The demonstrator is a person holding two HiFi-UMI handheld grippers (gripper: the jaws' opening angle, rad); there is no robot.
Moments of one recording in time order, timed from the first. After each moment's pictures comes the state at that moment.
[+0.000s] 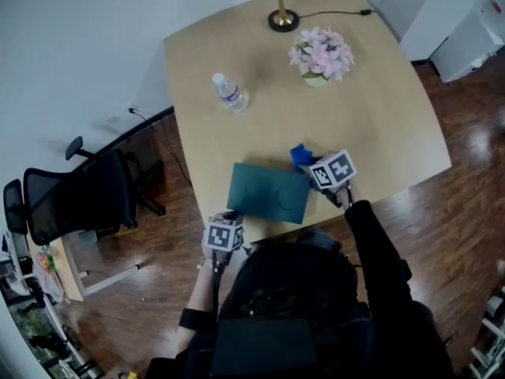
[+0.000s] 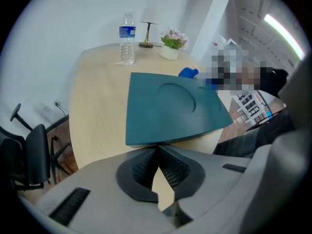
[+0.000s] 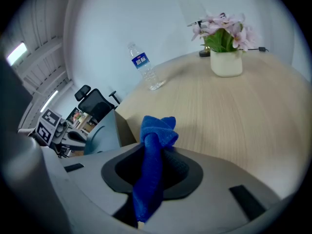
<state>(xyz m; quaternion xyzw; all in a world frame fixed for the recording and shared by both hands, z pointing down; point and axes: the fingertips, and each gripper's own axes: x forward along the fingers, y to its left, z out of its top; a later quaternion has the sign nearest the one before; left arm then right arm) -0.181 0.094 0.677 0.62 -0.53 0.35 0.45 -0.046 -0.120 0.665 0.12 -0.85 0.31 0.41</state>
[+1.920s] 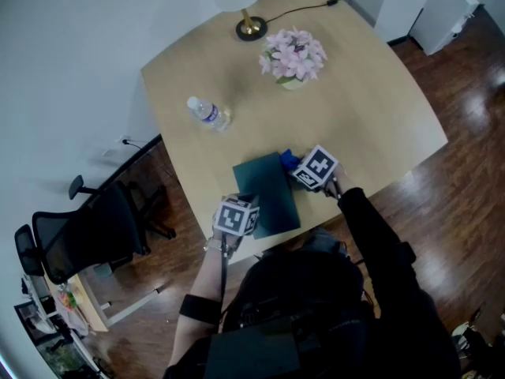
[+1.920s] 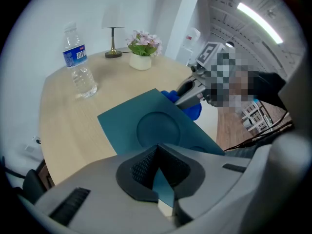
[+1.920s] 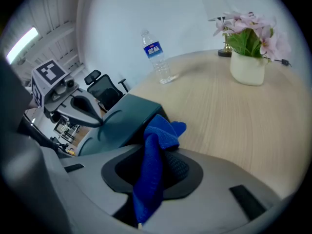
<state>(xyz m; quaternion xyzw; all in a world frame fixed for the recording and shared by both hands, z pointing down) -0.132 -0.021 0.639 0.70 -0.44 0.40 0.39 -0.067 -0.119 0.662 0.04 -0.87 0.24 0.43</state>
